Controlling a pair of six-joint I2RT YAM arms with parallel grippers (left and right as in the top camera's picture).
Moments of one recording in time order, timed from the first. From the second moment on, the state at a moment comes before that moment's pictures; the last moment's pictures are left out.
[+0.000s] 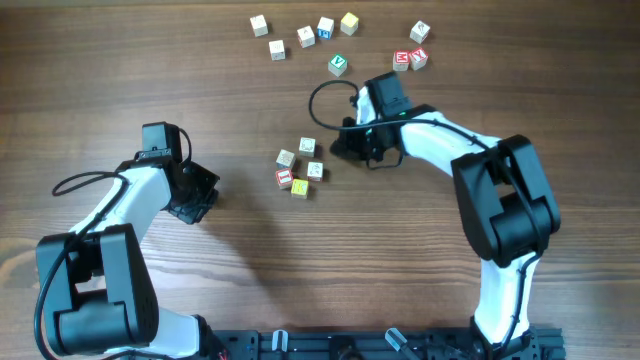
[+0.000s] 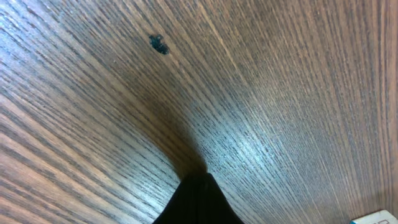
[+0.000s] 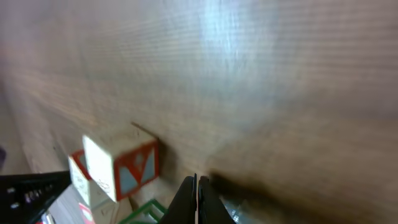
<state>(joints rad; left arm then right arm) 0.13 1.66 0.83 -0.59 0.18 -0.89 0.37 2.12 1.30 -0.29 -0.58 0.55</state>
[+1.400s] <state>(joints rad) 0.13 1.66 0.83 -0.55 0.04 -0.89 0.82 1.91 1.26 -0.59 -0.15 0.72</state>
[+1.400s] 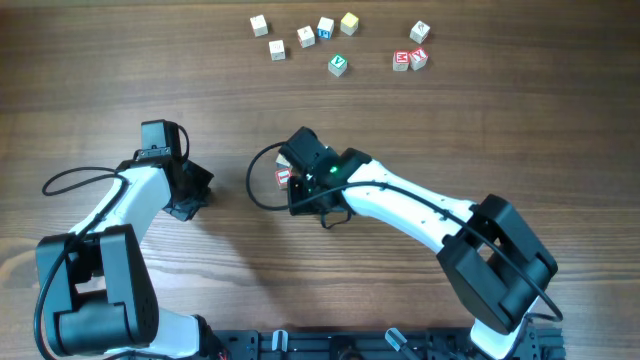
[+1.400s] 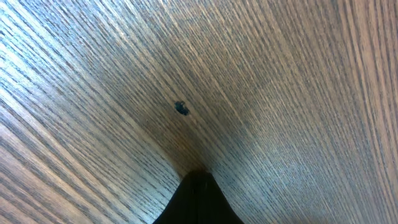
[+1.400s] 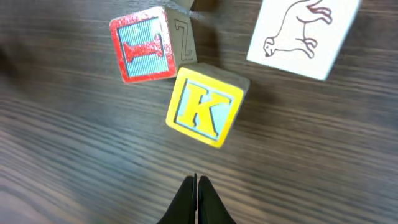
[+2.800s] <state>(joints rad) 0.13 1.66 0.83 -0.55 0.04 -0.89 0.82 1.97 1.25 -0.54 -0.15 0.75</state>
